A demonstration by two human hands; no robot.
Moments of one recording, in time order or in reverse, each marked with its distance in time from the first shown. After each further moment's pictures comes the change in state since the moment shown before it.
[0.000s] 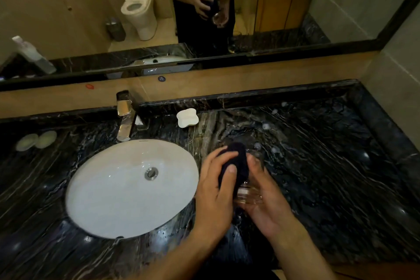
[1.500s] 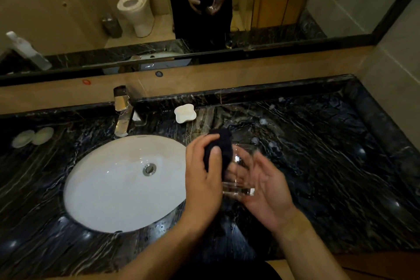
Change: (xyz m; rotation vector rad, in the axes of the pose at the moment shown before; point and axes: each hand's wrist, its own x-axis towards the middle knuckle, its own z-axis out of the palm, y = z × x) left_hand 0.011 0.003 -0.009 0.024 0.098 -0.008; right_hand -0.008 -0.010 -0.001 0.011 -0.092 0.073
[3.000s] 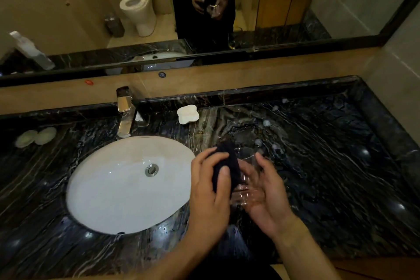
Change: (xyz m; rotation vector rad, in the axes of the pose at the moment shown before) left_hand -0.020 -0.006 -0.005 0.059 -0.033 0.035; right_hand 0.003 0.008 0.008 0.068 0.084 0.018
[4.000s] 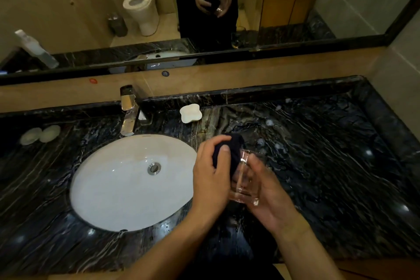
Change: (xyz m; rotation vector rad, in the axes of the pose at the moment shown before) left_hand 0.031 0.008 0.003 -0.089 -0.010 -0.194; right_hand -0.001 -0.001 0.010 -0.197 -0.064 -0.091
